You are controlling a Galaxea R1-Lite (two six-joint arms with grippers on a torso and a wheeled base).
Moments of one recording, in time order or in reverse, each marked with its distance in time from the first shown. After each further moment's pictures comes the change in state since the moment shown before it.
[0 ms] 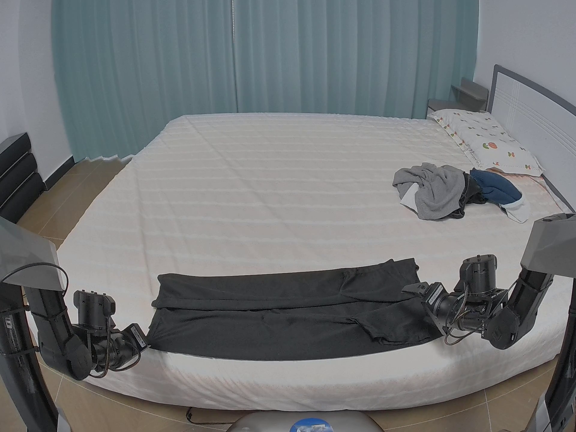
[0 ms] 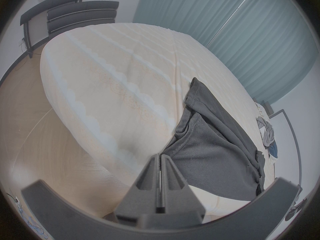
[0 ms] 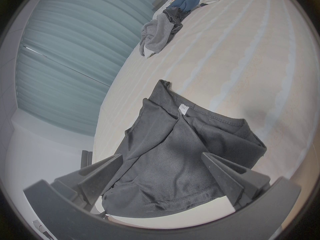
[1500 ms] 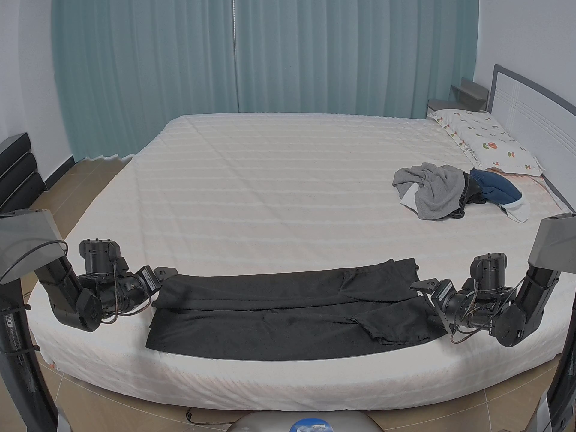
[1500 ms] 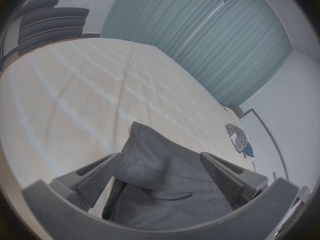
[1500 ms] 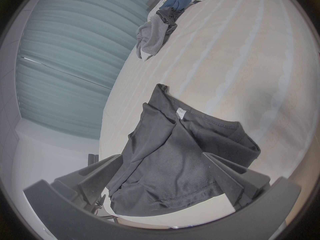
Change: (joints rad) left arm 0.009 0.030 -0.433 0.152 -0.198 0.077; right arm -0.055 -0.022 0.023 -0.018 0.075 0.035
